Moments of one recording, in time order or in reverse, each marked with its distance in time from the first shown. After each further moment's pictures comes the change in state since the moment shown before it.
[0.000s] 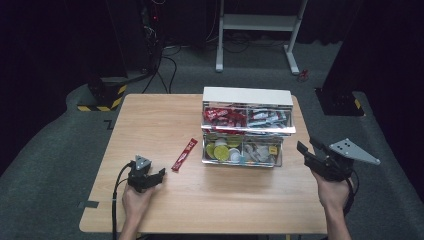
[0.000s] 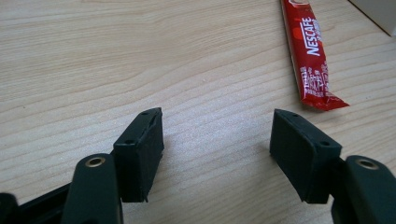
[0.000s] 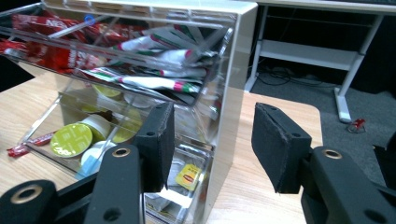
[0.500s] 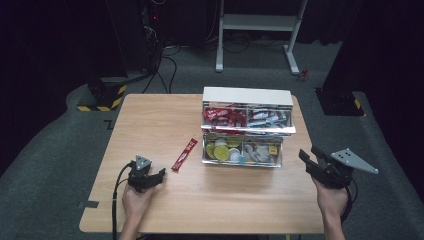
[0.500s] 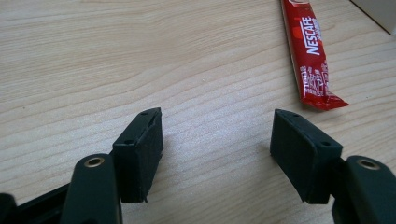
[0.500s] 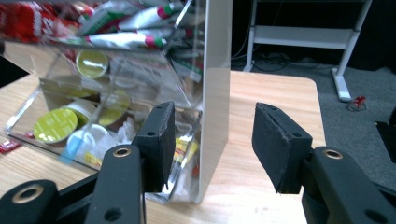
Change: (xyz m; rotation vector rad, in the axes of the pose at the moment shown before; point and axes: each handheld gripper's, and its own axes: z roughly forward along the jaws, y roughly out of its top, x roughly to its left) left arm -0.001 0.000 0.000 0.000 0.003 0.001; right arm -0.011 -0.035 0.002 0.022 -0.022 0.078
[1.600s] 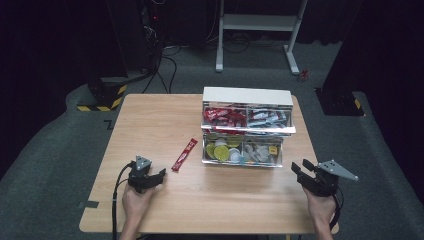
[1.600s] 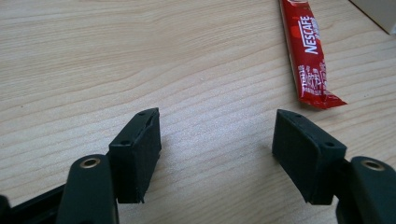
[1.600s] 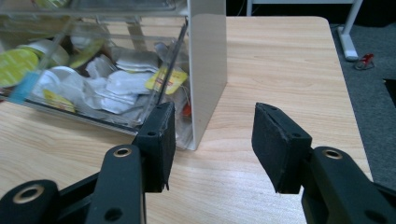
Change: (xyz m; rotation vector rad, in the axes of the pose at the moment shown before) left arm -0.001 0.000 0.000 0.001 -0.001 0.004; right arm -0.007 -0.059 0.028 0.113 -0.016 0.047
